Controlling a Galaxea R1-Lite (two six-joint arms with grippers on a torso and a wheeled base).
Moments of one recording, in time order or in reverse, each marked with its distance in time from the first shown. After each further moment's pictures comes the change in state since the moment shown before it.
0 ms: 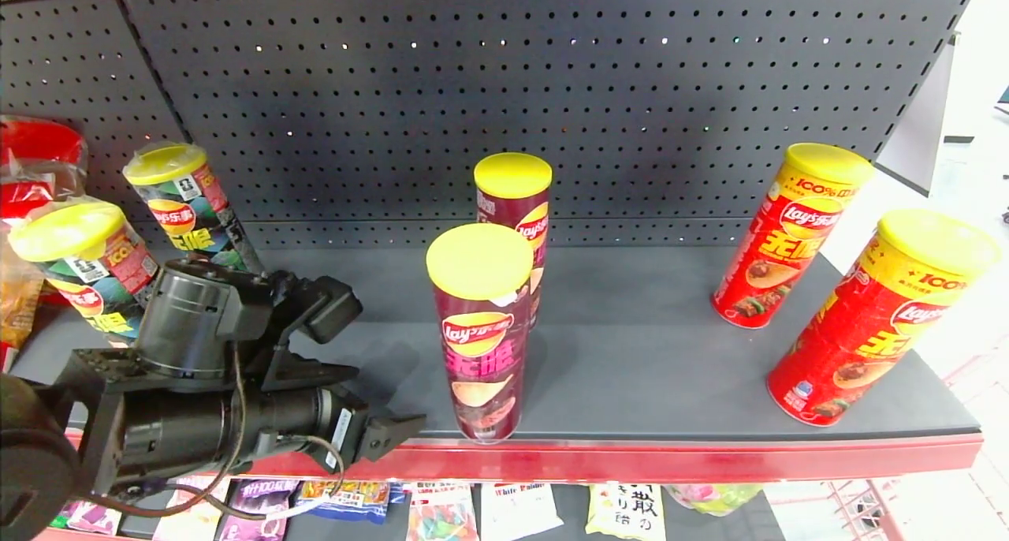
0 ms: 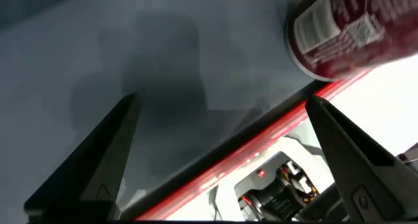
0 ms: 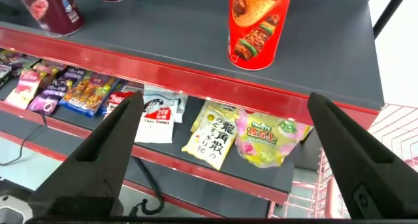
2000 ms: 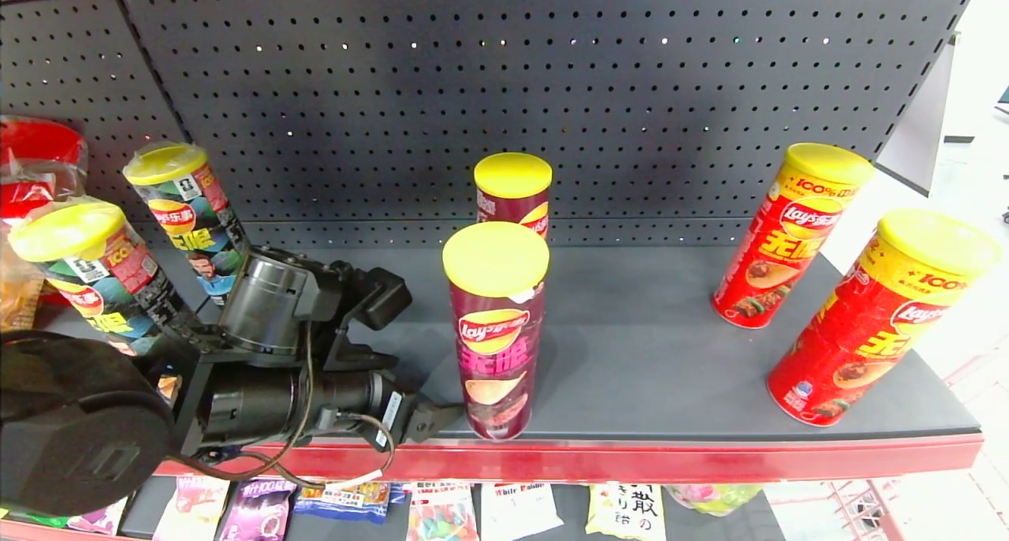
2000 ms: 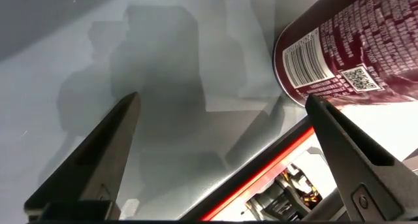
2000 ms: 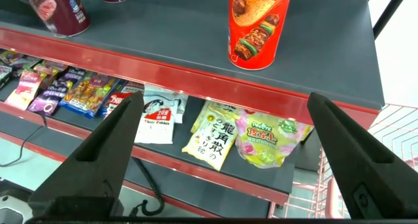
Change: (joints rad) left arm -0.057 0.122 -0.103 -0.014 0.007 -0.001; right arm 0.000 -0.010 0.005 0.000 0.000 0.001
